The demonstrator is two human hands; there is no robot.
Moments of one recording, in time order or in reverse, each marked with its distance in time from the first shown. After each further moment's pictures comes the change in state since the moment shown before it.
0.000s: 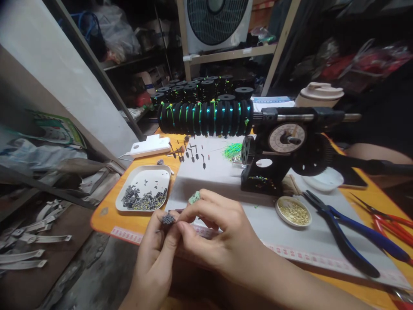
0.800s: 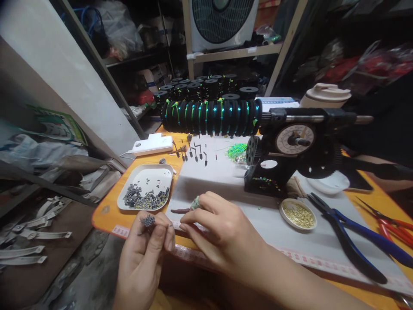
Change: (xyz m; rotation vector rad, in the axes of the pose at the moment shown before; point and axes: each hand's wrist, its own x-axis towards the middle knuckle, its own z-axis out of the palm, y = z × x) left_hand 0.000 0.001 -0.015 -0.120 0.099 0.065; right_hand 0.001 0.006 0.001 -0.193 -0.103 -0.159
